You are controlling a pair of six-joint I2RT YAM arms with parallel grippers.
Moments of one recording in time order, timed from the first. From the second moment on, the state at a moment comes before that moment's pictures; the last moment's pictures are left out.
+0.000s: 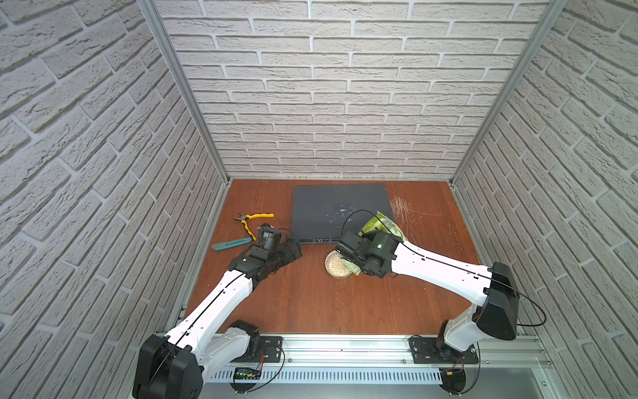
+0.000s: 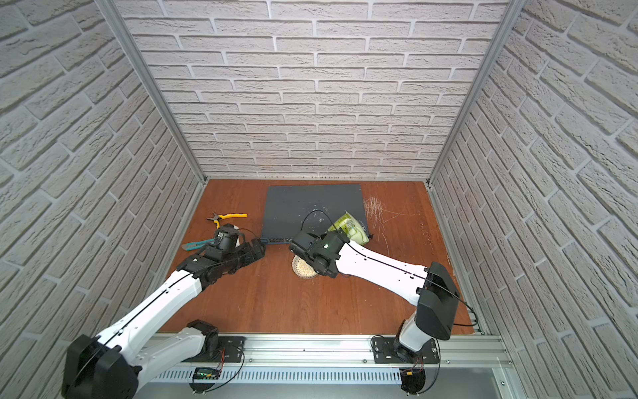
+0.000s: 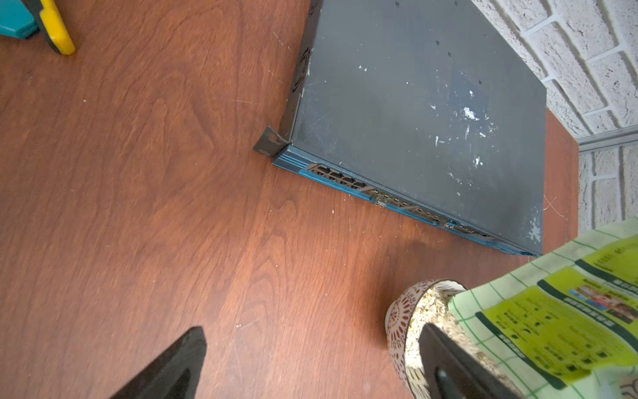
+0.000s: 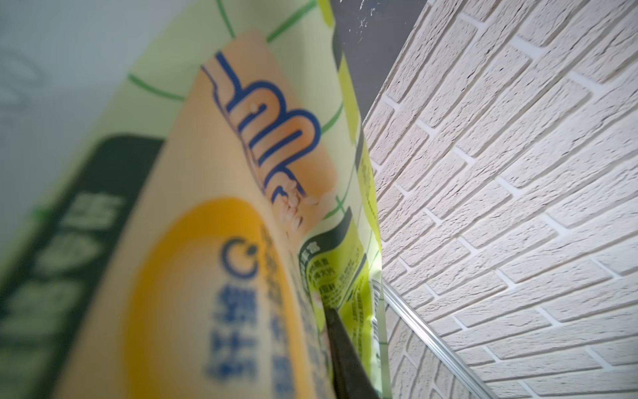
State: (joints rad) left arm -0.32 1.02 0.69 -0.53 0.03 -0.75; right arm 1.02 1.58 1.35 -1.13 0.97 -0.78
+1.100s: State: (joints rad) left arm -0.31 1.01 0.72 -0.56 0.03 -0.75; right arm 0.56 1.18 0.97 -0.89 0.01 -0.42
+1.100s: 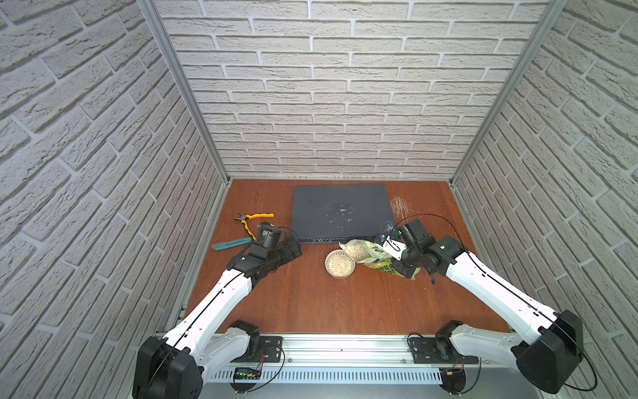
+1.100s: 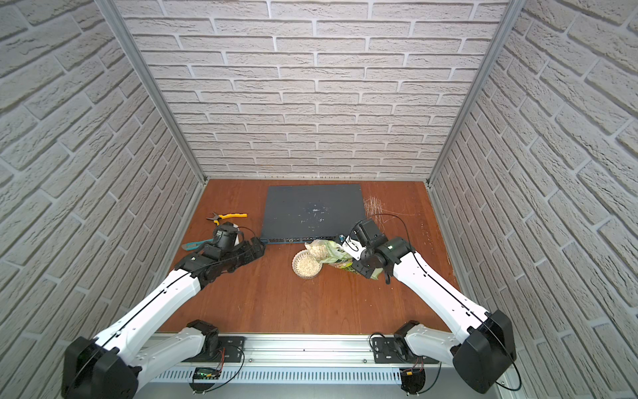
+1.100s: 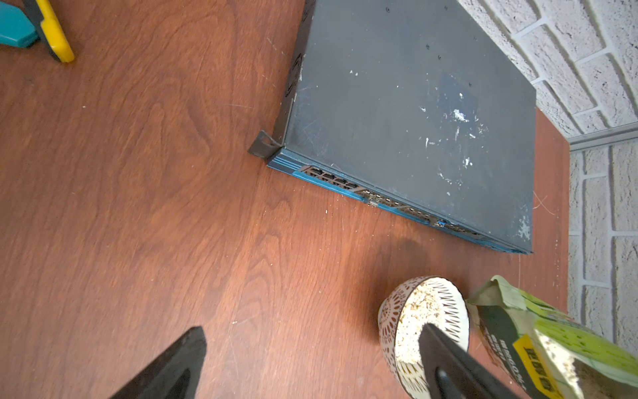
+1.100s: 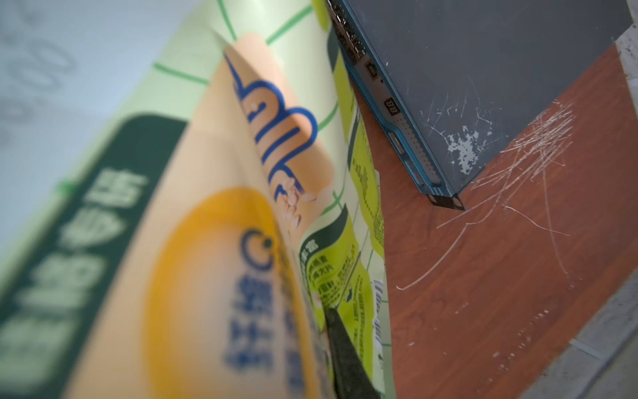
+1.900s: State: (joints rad) left arm -0.09 0.88 0.76 -0.64 0.10 -0.60; right arm 0.63 1.41 0.84 -0.28 -0.43 -0.20
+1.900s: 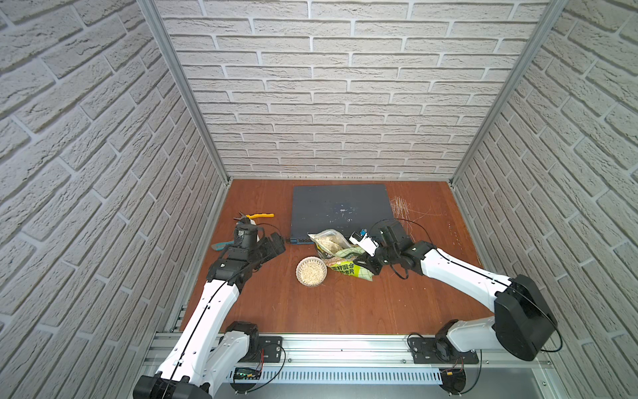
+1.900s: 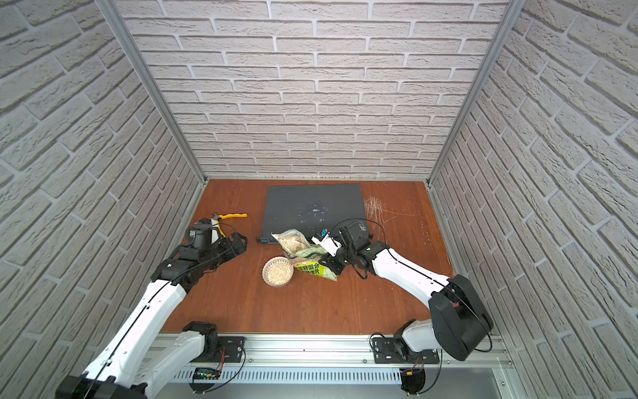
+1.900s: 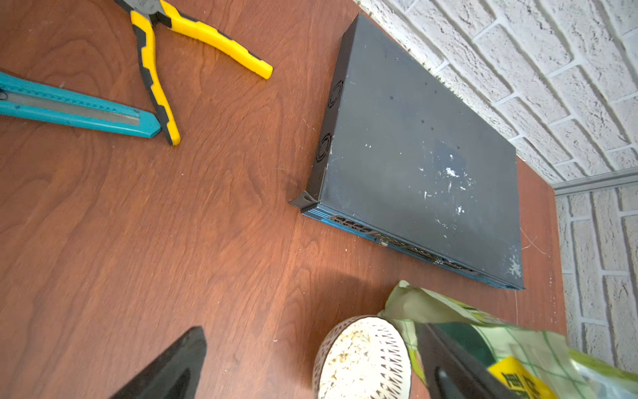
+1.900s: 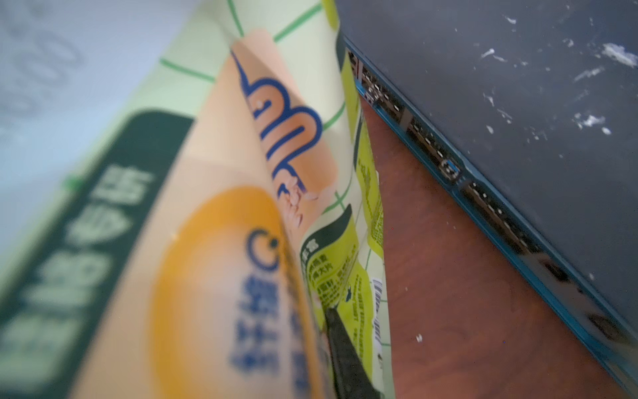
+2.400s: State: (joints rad) left arm -0.06 0.86 0.79 -0.60 0.19 -0.49; right arm 0.61 1.28 0.79 -0.22 -0.44 -0.23
